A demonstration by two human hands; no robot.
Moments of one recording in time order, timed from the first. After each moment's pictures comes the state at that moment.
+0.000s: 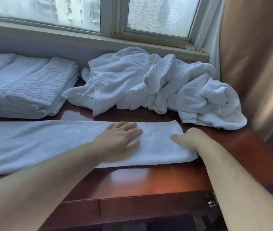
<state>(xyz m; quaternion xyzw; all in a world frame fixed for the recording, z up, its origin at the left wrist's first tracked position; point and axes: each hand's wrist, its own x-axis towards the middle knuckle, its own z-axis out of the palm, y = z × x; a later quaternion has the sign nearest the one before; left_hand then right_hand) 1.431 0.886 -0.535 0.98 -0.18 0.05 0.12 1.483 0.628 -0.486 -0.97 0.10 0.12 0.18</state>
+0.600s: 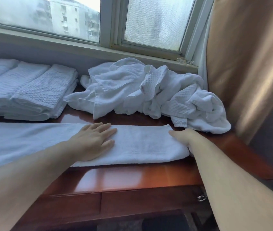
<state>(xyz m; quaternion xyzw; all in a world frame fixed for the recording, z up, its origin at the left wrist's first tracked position) 1.411 0.952 -0.538 0.99 -0.10 0.01 0.06 1.476 0.629 -0.471 -0.91 0.16 0.13 0.35</state>
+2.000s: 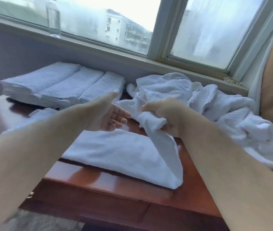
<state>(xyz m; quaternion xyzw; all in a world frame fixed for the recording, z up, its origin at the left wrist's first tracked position) 1.373 1.063 -0.438 0.65 0.15 -0.11 0.73 1.402 0.859 -0.378 -0.77 -0.14 0.25 0.58</state>
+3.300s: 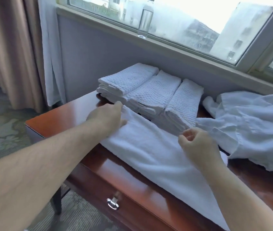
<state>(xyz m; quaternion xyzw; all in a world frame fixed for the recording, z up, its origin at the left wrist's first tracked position) 1.276 1.252 -0.506 0.92 0.36 0.10 0.16 1.395 1.014 -0.475 -0.93 -0.24 -0.01 0.29</state>
